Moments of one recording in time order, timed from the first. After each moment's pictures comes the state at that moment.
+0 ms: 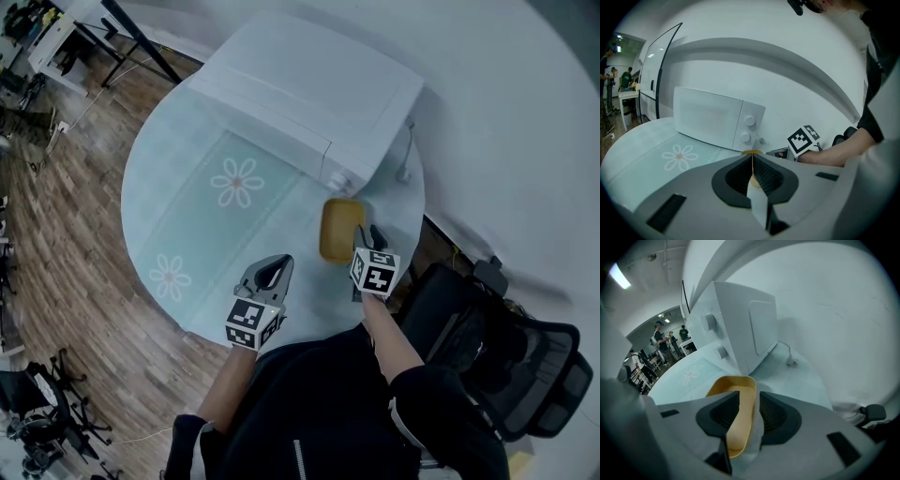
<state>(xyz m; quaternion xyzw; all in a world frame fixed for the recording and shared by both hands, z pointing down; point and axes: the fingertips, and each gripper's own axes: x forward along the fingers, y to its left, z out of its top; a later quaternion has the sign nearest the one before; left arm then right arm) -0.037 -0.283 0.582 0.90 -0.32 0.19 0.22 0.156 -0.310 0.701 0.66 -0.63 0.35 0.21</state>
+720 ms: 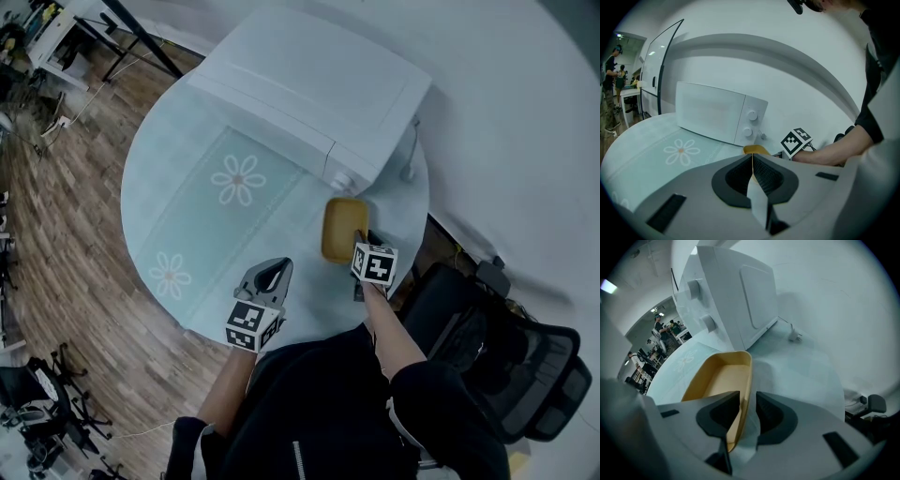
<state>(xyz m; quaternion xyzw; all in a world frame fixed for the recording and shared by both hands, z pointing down) -0.042 -0.279 0.597 0.89 -0.33 0.21 0.23 0.154 -0.298 0.756 0.63 -0.60 0.42 0.26</state>
